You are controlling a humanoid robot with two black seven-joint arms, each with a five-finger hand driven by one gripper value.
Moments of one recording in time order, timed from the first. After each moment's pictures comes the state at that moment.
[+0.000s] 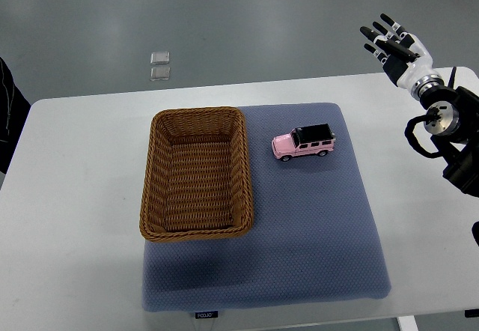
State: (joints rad) left arm 0.00 0.00 -0.11 -0.18 0.12 0.02 0.00; right arm 0.87 -0.23 0.89 0.44 -0.20 0.17 0.22
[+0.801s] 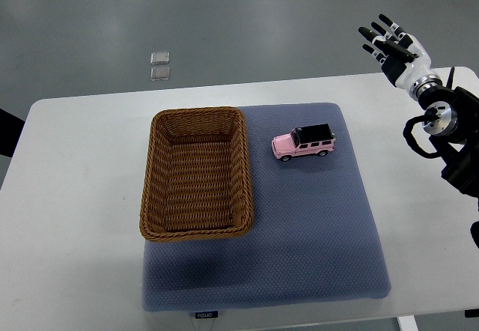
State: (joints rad) left arm 0.00 0.00 -0.11 -0.18 0.12 0.02 -0.01; right arm 0.87 -0.22 0.89 0.44 -0.20 0.16 0.22
